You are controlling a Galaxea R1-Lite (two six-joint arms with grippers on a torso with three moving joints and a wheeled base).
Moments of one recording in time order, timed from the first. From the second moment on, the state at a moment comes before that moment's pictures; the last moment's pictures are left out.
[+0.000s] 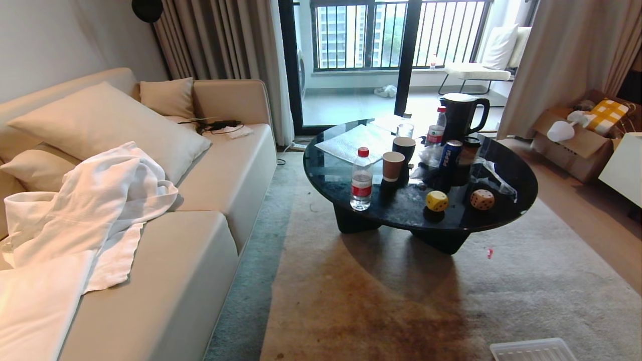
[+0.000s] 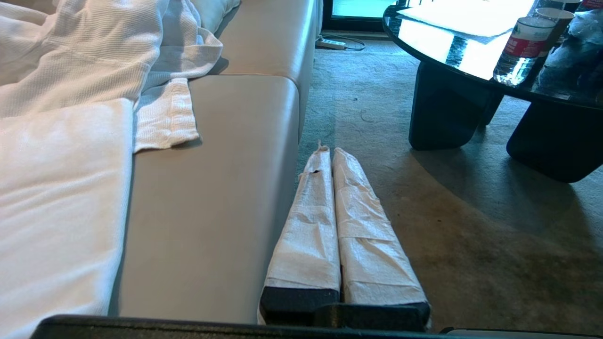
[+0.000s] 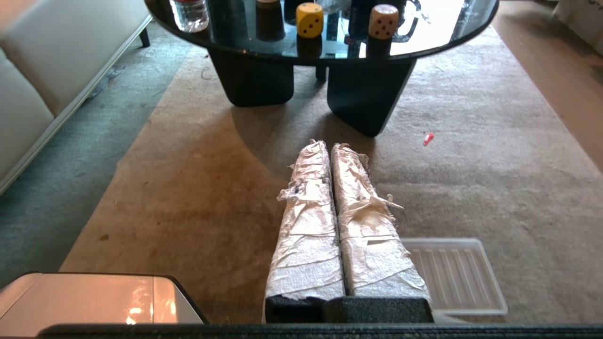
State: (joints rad) left arm 0.00 0.00 0.00 0.01 0.01 -0.01; right arm 0.00 0.00 -0.08 0.21 0.01 -0.05
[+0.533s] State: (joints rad) left arm 0.00 0.00 0.00 0.01 0.01 -0.01; right arm 0.00 0.00 -0.08 0.21 0.01 -0.05
